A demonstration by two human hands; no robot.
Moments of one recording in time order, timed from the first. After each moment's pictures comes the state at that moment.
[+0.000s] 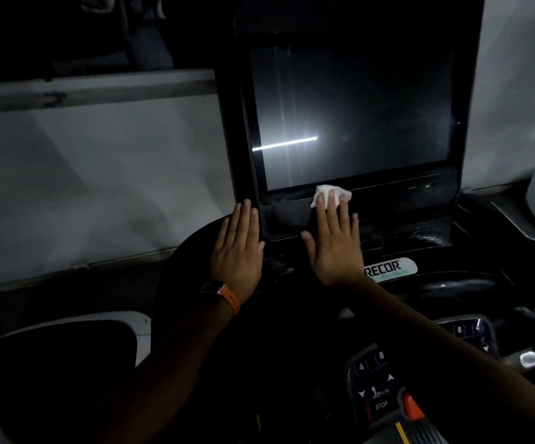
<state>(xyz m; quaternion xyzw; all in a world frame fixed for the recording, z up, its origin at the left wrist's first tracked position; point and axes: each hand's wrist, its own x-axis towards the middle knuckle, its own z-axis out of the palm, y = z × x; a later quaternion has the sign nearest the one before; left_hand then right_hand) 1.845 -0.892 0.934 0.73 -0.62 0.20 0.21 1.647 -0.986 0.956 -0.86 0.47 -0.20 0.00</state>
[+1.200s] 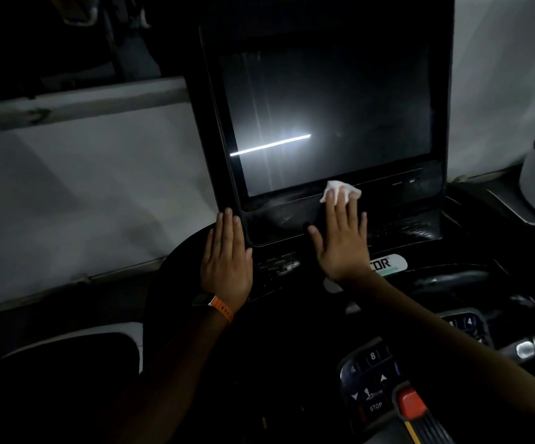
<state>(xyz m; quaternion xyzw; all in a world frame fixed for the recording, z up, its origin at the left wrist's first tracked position) 1.835 -0.891 0.934 0.75 -0.60 0.17 0.23 1.617 -1.007 0.955 -0.83 0.52 -0.22 0.04</state>
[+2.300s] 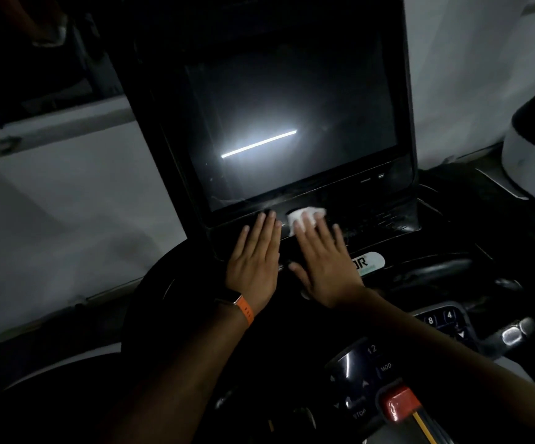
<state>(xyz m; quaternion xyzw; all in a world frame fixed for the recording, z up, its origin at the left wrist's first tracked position) 1.760 -0.942 0.949 0.65 -0.73 0.20 0.12 1.574 -1.006 0.922 -0.89 0.41 -0.18 -0.02</state>
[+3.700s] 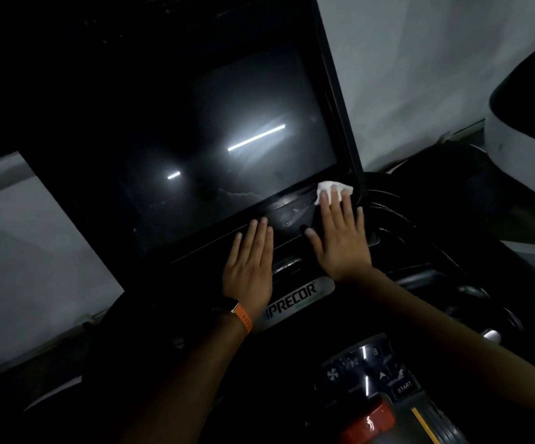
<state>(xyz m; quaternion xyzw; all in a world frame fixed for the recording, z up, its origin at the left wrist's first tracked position) 1.665 -1.017 0.969 0.65 -0.73 0.19 0.07 1.466 -1.115 0.943 -0.80 0.55 -0.24 0.06</state>
